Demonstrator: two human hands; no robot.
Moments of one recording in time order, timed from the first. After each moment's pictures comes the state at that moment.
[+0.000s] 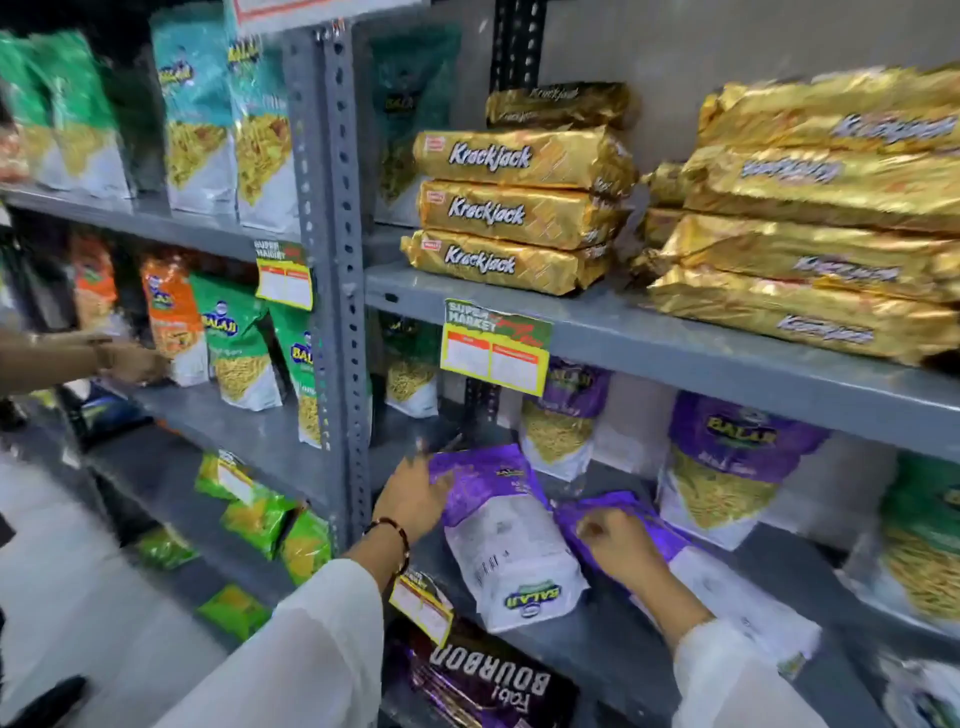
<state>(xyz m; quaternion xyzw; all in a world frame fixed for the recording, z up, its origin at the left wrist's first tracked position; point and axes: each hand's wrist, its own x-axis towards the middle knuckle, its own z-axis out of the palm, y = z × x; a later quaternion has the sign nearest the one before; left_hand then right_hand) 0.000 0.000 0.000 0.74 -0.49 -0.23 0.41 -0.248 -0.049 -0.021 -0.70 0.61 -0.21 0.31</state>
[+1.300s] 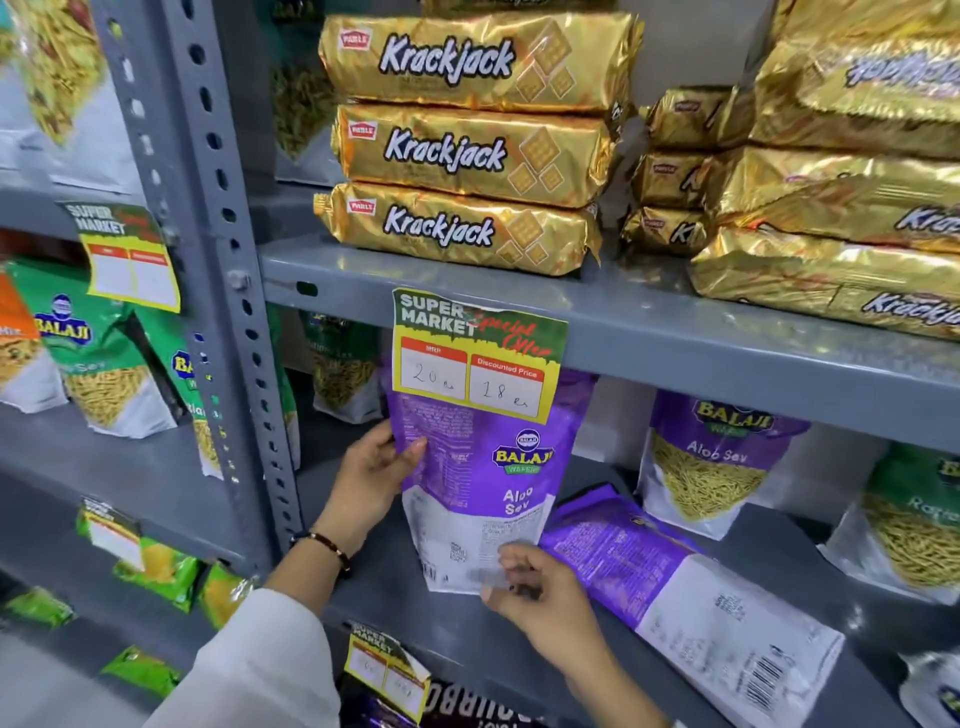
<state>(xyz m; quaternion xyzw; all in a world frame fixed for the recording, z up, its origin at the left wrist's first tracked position) 0.021 -0.065 0.013 0.43 -0.49 -0.42 0.64 -0.180 -0.031 -0.062 -0.61 0.50 -0.39 0.47</state>
